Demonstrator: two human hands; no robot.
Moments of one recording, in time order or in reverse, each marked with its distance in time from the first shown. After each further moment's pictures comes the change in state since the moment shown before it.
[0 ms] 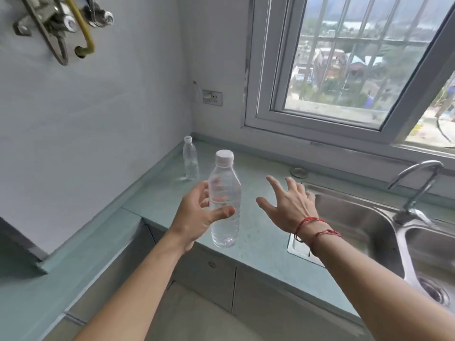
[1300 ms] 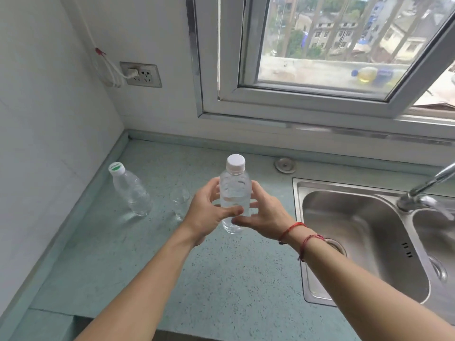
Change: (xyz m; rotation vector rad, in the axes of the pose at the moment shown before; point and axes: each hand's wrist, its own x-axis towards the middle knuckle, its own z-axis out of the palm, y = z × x) left_hand 0.325 -0.099 0.043 -0.030 -0.347 -0.112; right_hand 0.214 0.011 0.104 0.799 -0.256 0.110
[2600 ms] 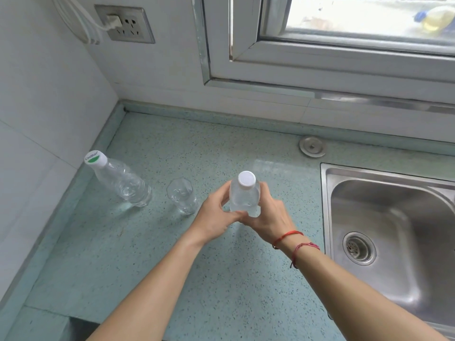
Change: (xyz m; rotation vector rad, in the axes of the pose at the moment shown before) left_hand 0.059 -0.087 -0.009 0.220 -0.055 -0.136; right_hand 0.064 0.085 0.059 -0.113 0.093 0.132
